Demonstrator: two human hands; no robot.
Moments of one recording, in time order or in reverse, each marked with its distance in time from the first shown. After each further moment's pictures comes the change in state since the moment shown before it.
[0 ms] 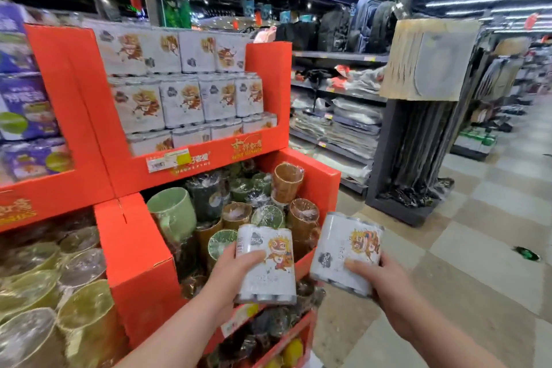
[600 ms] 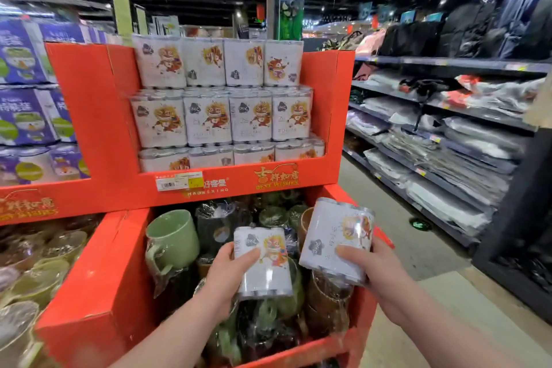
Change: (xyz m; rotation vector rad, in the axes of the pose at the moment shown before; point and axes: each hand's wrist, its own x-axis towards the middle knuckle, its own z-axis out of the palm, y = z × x) left_hand 0.134 0.031 0.041 -0.053 0.510 0.083; right_hand 0.220 -0.083 0.026 -0.052 -0.497 -0.038
